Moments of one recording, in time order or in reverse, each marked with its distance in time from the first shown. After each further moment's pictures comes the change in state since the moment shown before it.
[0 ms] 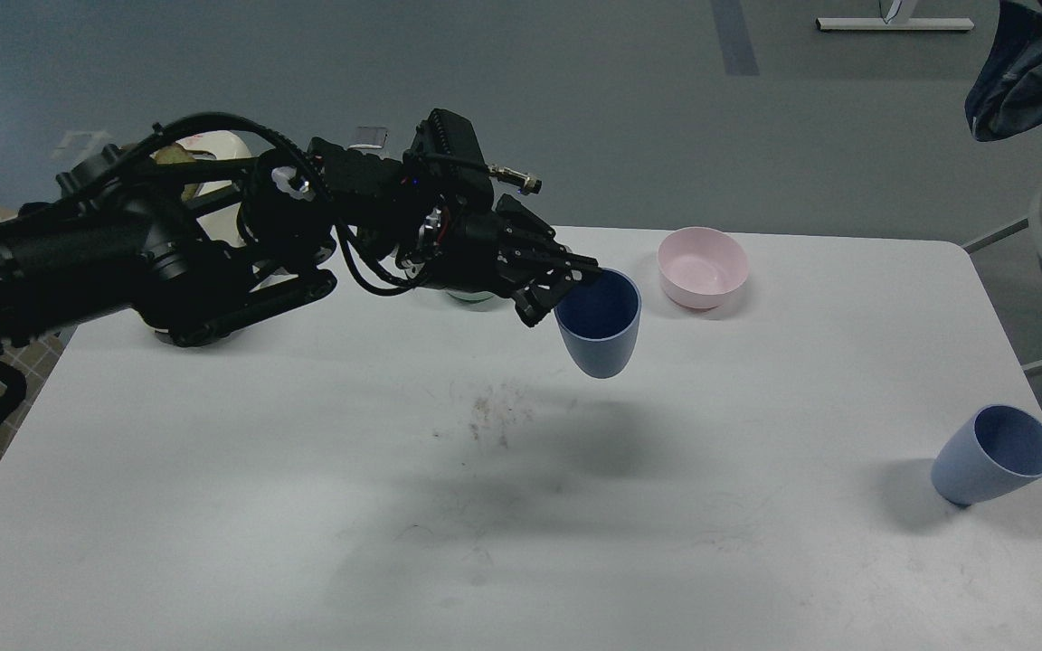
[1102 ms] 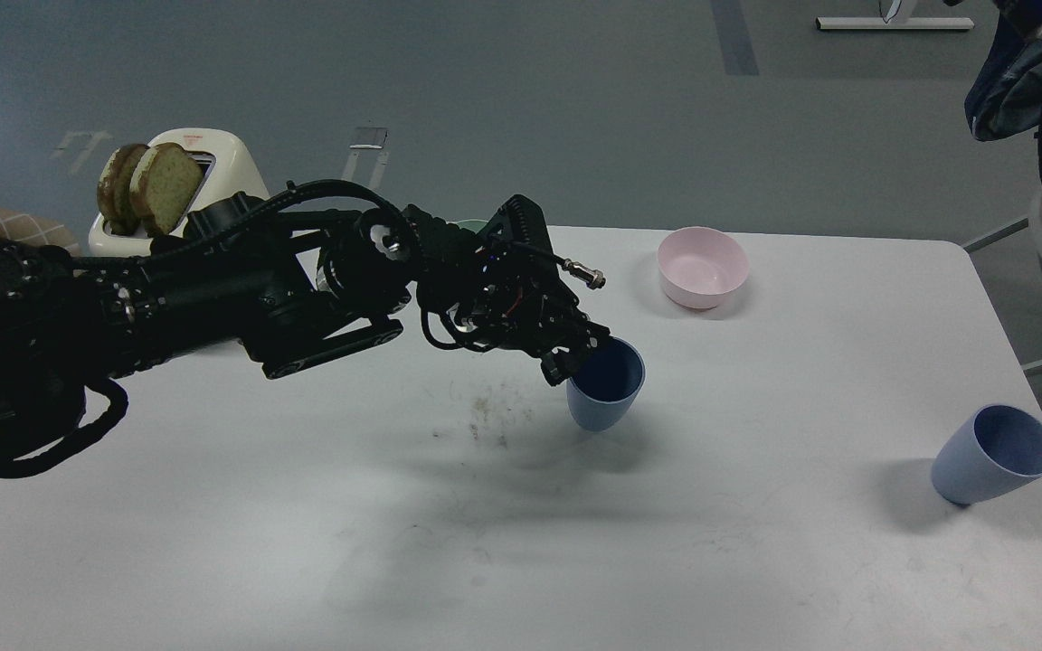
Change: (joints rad) left arm 0.036 -0.181 0.110 0.192 0.074 -0.002 0.000; right arm -0.028 -0.007 -0.015 0.027 0.000 -0.020 0.000
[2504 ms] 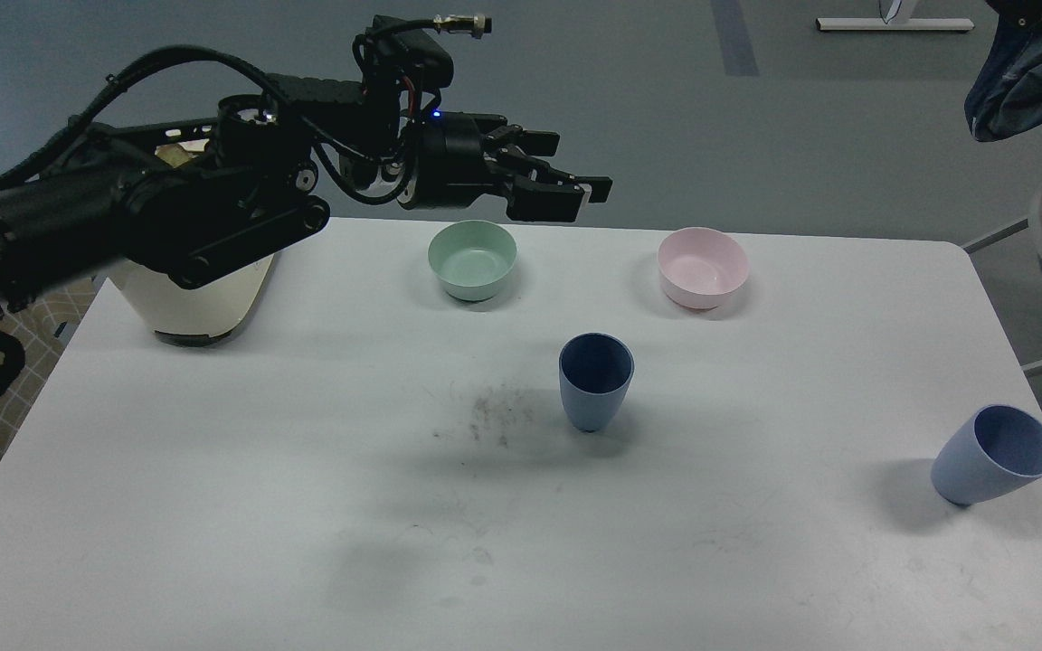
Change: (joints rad) left arm -0.086 0.230 -0.158 -0.071 -0.497 -0.004 0.000; right arm -0.027 -0.183 -0.062 0.107 0.000 0.003 0.000
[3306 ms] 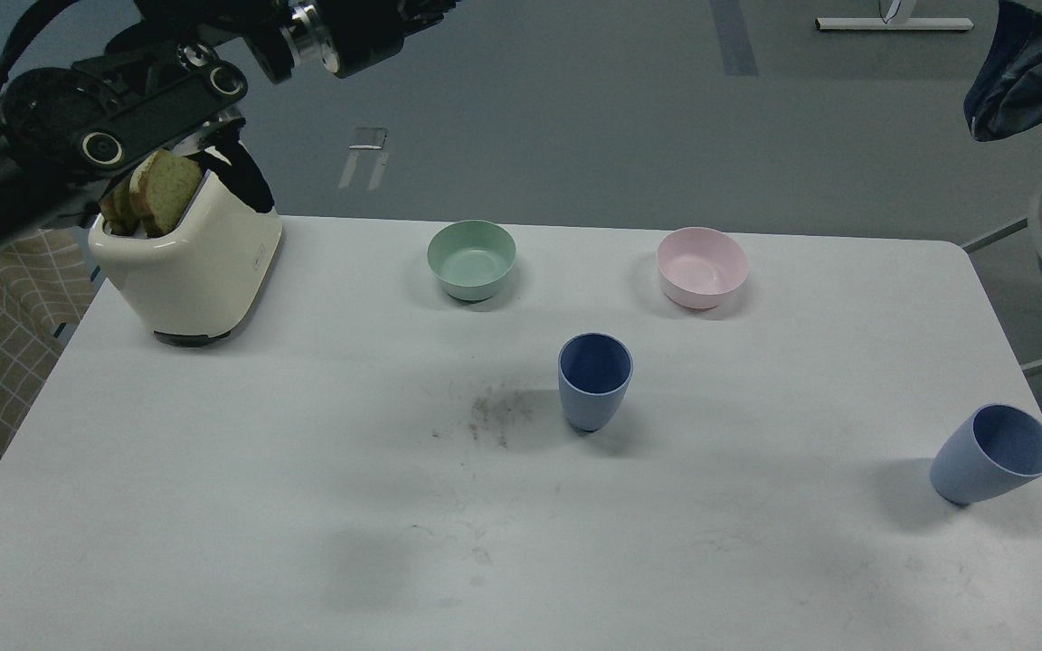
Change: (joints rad) left arm -0.002 0.068 -0.148 0.144 -0.791 -0.111 0.000; right arm -0.121 -0.473 -0.199 0.134 -0.216 0.017 0.000
